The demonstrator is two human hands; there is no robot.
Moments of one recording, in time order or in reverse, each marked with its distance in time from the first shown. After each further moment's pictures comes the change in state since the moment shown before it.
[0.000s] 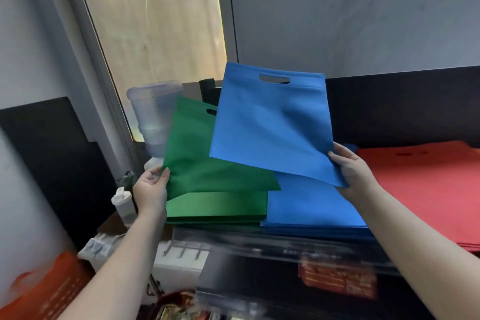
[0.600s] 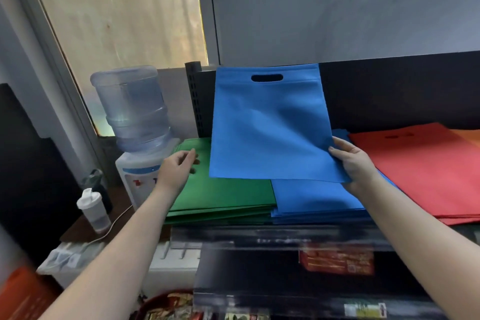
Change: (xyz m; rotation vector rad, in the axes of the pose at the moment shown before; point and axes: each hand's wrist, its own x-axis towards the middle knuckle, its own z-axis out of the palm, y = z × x) left_hand 0.013 0.000 0.030 0.493 -0.533 0.120; right_hand -0.007 0.027 0.002 -0.162 0.149 -0.075
